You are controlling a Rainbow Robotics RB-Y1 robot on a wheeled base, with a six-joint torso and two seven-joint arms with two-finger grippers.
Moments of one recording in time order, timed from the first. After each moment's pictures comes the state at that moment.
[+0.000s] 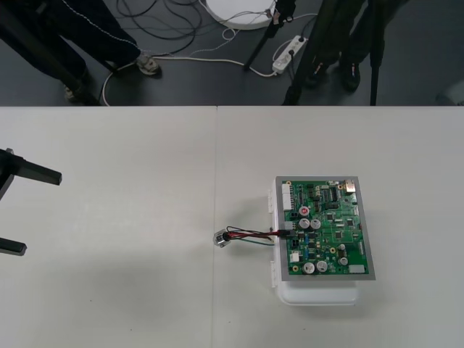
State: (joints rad) right arm 0.22 -1.19 -0.41 -1.80 0.92 -1.56 0.03; left arm -0.08 1.28 -0.01 -1.68 -0.75 -1.53 0.00
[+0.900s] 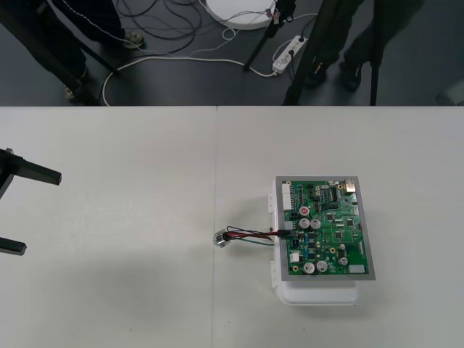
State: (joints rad) right arm 0.22 -1.18 -0.42 -1.80 0.91 -1.56 0.03; left arm -0.08 1.28 -0.01 -1.68 -0.75 -1.53 0.01
